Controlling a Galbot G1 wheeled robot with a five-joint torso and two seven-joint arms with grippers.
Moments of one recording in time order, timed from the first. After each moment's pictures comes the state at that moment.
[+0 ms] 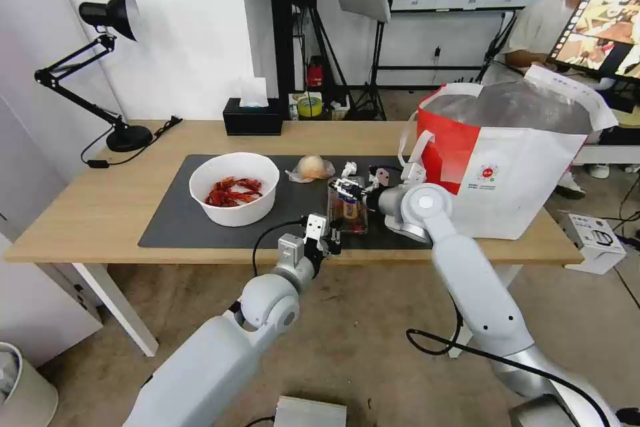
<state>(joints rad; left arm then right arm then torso) 0.84 -1.17 0.16 -1.79 -0.60 0.29 -0.23 -0.56 1.29 0.14 1.53 1.48 -0.71 0.64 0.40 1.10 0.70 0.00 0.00</state>
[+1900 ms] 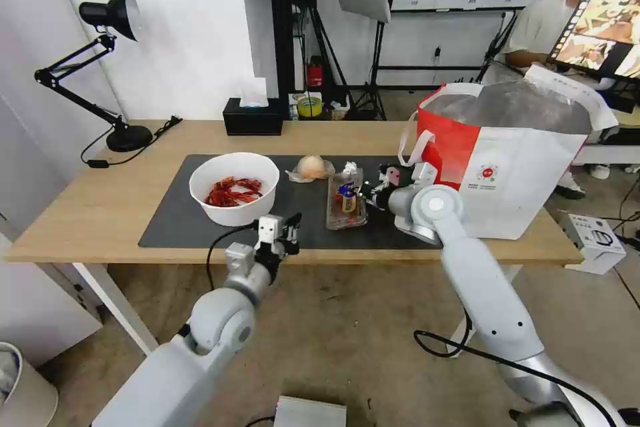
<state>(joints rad) 1.11 -1.10 -0.11 -1.96 -0.56 0.23 -0.21 -0.59 1.26 0.19 1.59 1.42 -0.69 0.57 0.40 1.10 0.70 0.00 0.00</state>
